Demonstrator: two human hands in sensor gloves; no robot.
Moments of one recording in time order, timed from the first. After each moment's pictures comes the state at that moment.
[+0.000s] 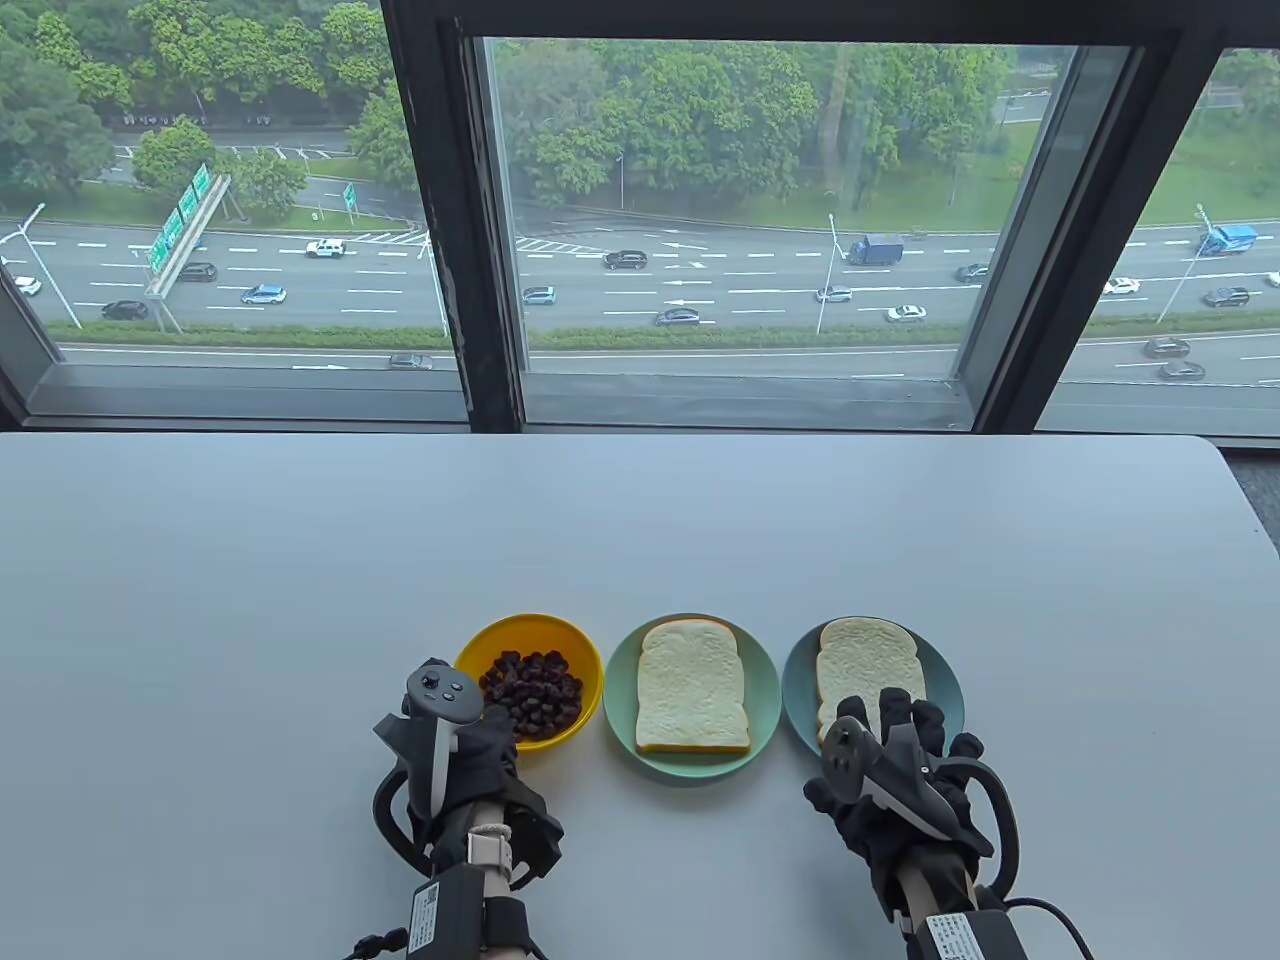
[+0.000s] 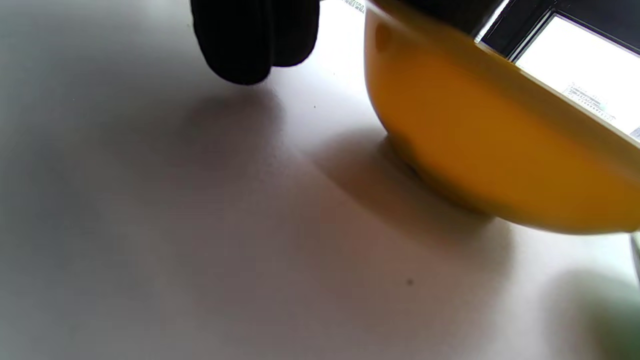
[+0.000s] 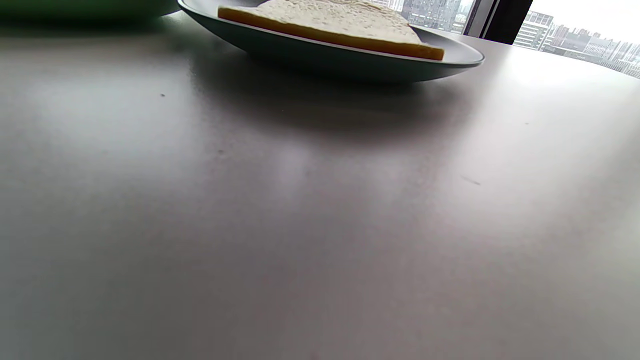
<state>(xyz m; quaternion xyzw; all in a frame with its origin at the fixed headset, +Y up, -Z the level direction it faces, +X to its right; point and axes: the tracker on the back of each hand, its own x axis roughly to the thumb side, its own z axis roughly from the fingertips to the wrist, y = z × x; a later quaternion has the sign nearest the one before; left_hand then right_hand) -0.201 -0.756 -0.344 -0.12 0.32 0.26 0.90 0.191 -0.753 -0.317 0.04 -0.15 -0.99 0.07</state>
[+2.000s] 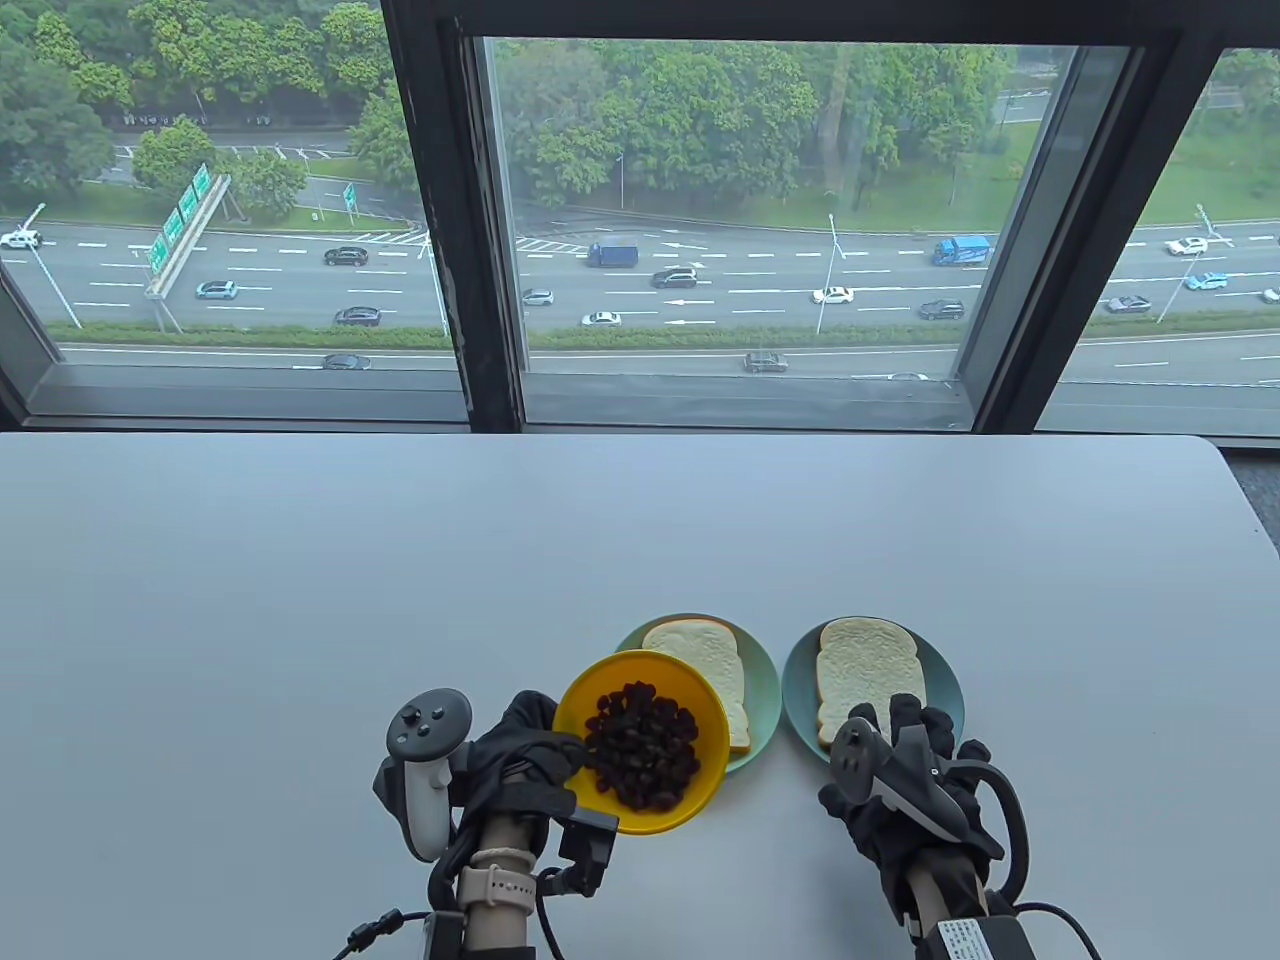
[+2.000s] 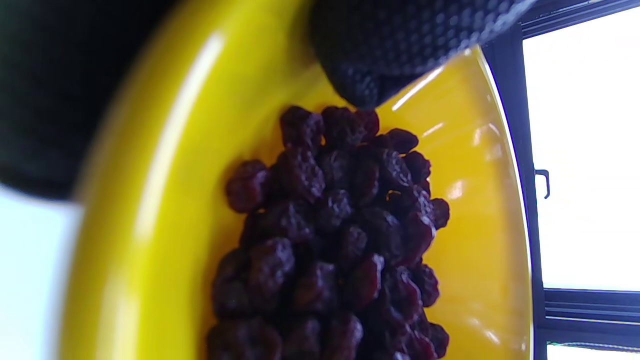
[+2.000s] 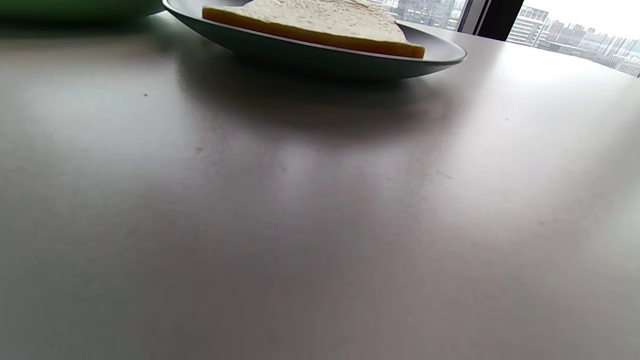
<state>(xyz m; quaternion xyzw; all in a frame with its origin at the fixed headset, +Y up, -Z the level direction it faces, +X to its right) -0.163 -0.734 -0.316 -0.16 0.16 0.60 0.77 0.199 -0.753 -0.317 0.05 -0.15 -0.99 0.06</state>
